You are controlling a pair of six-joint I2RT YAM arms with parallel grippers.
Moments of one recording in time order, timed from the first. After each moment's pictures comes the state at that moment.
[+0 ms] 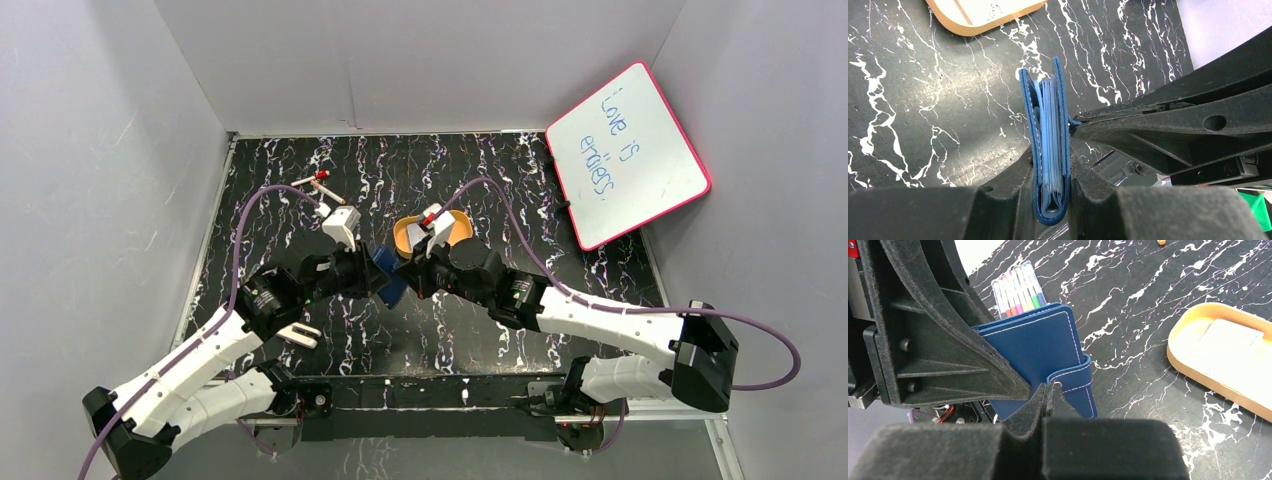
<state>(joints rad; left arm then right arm) -0.78 0.85 0.84 -0.52 0.04 -0.63 1.14 1.22 0.85 0.10 0.09 0.39</state>
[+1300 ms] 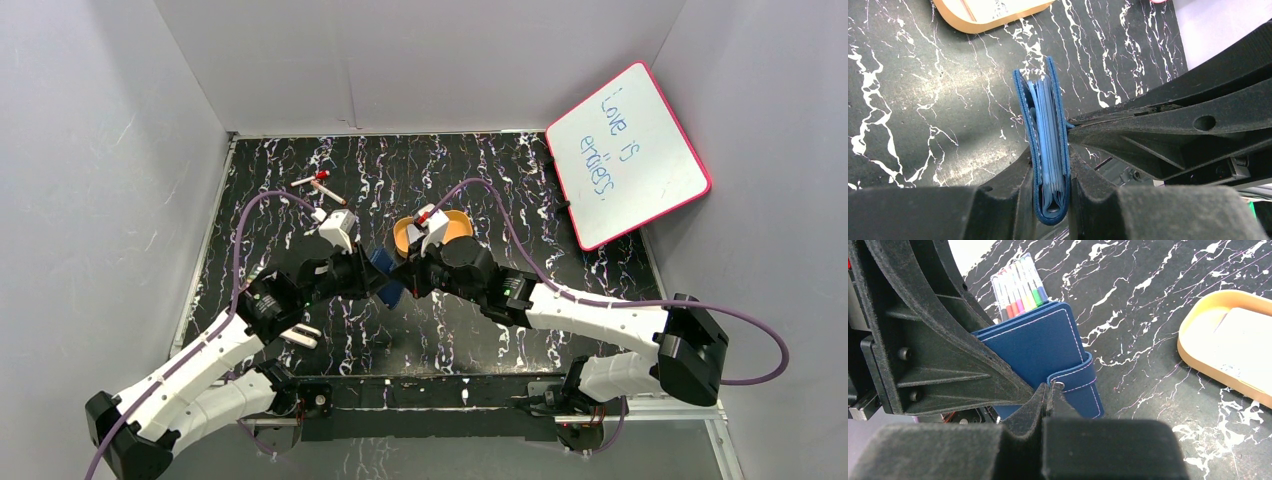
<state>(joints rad) -0.75 0.82 0.76 -0.45 0.06 -0.67 1.12 1.28 0.86 0.12 0.06 0.44</state>
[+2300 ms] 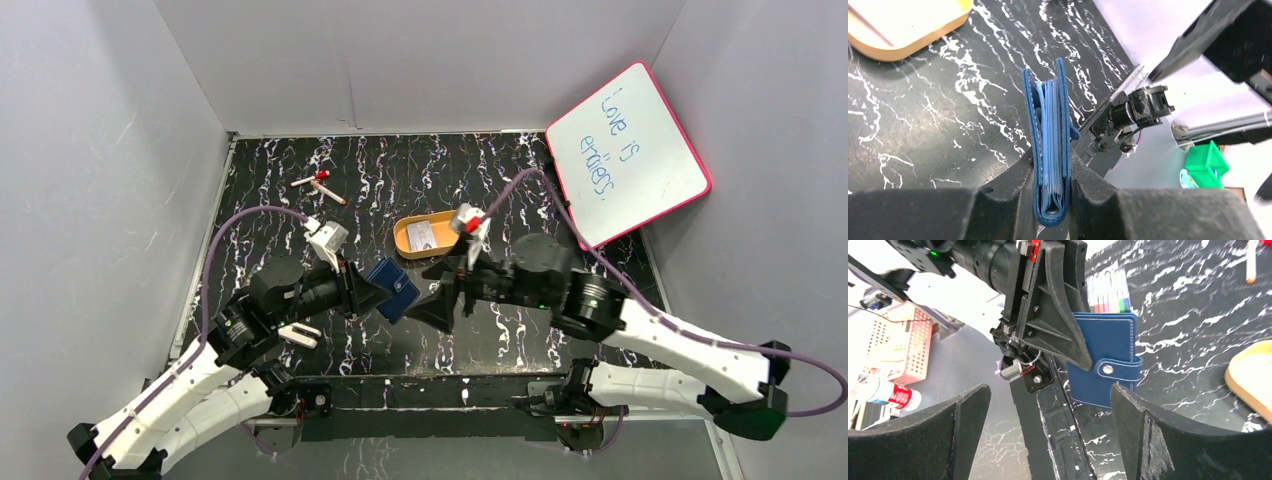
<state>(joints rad) -0.79 0.63 0.72 -0.41 0.21 -0.60 1.17 0.96 1.00 -0.23 -0.19 0.36</state>
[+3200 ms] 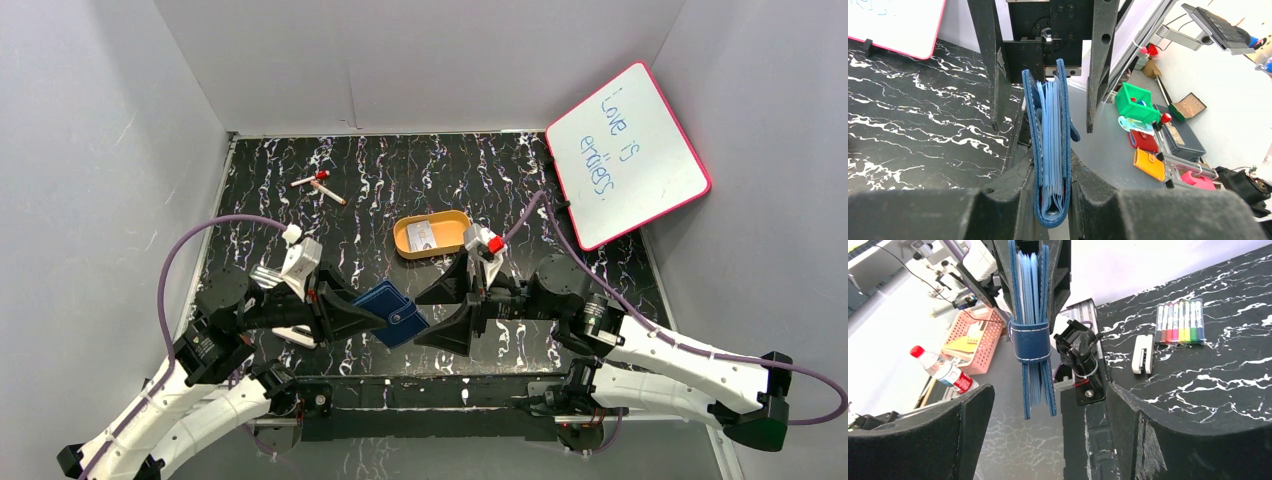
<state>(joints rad) -0.79 0.50 0.81 -0.22 0.70 -0.45 1.16 0.80 0.78 0.06 -0.42 0.44</state>
